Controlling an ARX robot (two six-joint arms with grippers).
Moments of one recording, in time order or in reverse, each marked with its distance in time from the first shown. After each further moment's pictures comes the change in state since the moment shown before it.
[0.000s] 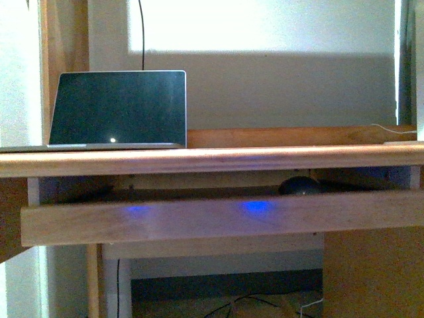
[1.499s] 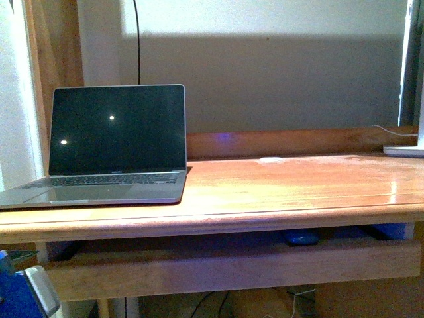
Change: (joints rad) left arm -0.027 1.870 0.495 1.319 0.316 1.080; right arm 0.000 0.000 0.000 0.000 0.000 0.000
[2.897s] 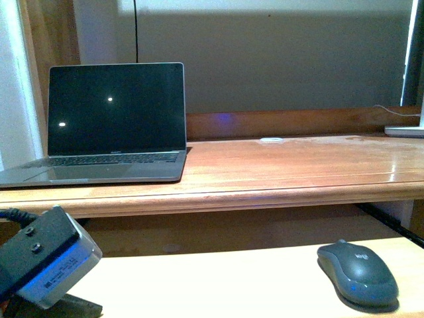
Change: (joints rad) left arm -0.219 -0.520 0.001 -1.037 0.222 -0.750; right arm 0.000 0.000 0.000 0.000 0.000 0.000
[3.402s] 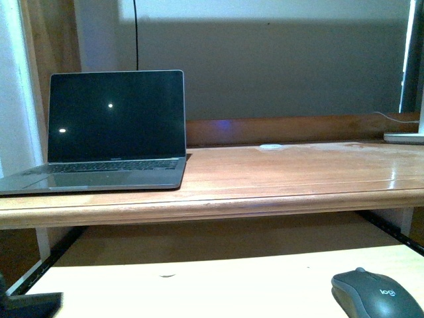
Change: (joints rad) left arm -0.056 -0.414 -0.078 -0.110 -0.566 -0.452; right arm 0.000 0.000 0.000 0.000 0.000 0.000
